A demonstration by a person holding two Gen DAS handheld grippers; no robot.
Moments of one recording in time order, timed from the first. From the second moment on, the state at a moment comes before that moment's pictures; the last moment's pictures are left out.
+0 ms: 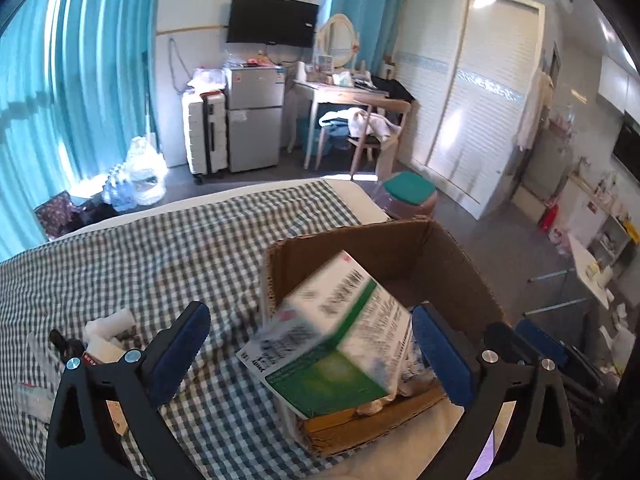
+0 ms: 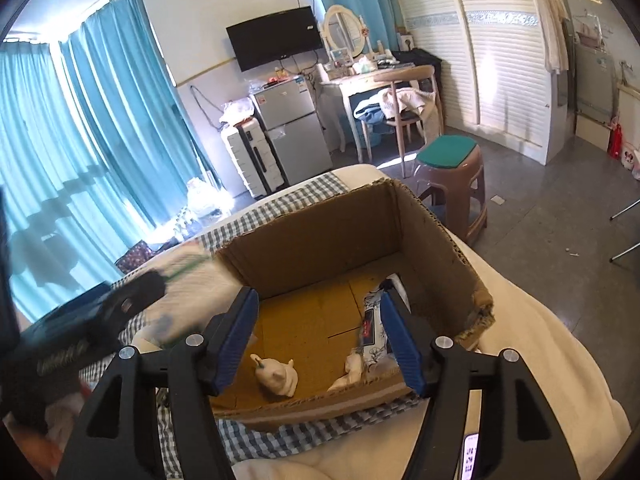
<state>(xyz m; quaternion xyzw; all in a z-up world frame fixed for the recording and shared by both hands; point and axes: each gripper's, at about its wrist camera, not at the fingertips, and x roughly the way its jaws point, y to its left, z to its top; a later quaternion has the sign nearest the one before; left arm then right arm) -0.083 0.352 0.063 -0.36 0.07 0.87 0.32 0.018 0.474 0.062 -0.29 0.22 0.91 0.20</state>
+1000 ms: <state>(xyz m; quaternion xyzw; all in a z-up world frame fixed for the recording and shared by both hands) -0.094 -0.024 -0.022 -0.40 0.00 0.92 -0.03 -0.055 0.232 0.029 -0.29 0.08 0.95 -0.09</state>
